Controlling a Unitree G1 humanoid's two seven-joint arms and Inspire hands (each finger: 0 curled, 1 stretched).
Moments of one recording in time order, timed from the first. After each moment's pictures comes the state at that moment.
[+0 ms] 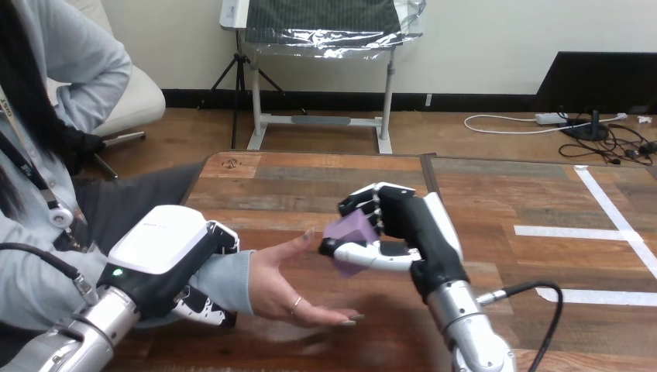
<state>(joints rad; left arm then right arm) -0.25 0.70 -0.34 0.59 0.75 -0.60 0.29 -0.41 -0.04 0.05 0.99 -0.16 -0.70 -0.01</state>
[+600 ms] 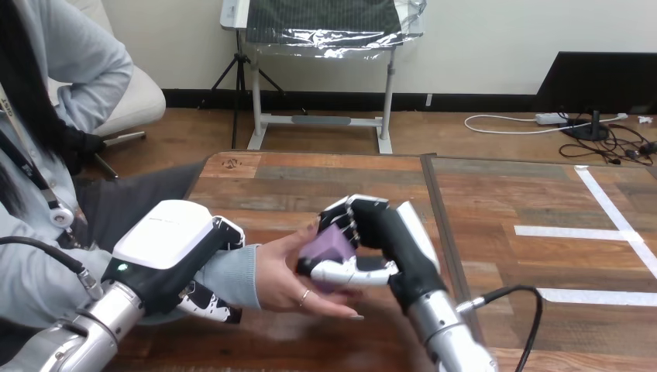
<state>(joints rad) -0.23 0.70 -0.32 0.51 0.74 -0.57 0.24 -0.39 0.00 0.11 1.00 -0.21 -0.73 -0.02</state>
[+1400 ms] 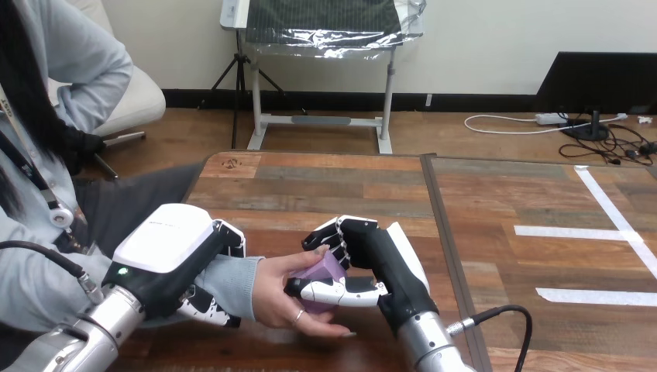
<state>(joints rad) -0.22 0.69 -0.32 0.50 0.73 -0.57 0.24 -0.34 0.03 0.16 1.01 -0.24 -0.75 -0.06</state>
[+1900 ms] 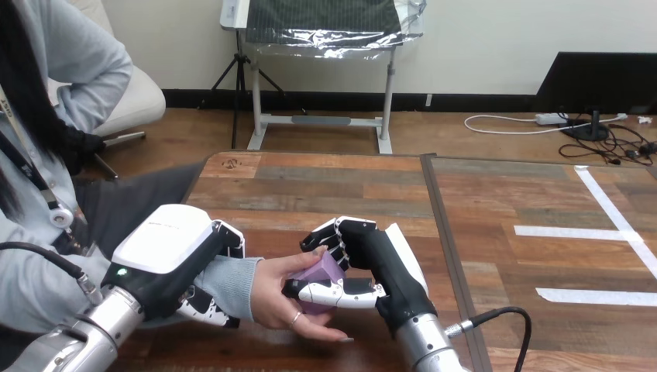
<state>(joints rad) -0.21 0.69 -0.31 0.50 0.73 -0.57 0.24 -0.33 0.04 0.17 1.01 -0.26 -0.76 -0.09</state>
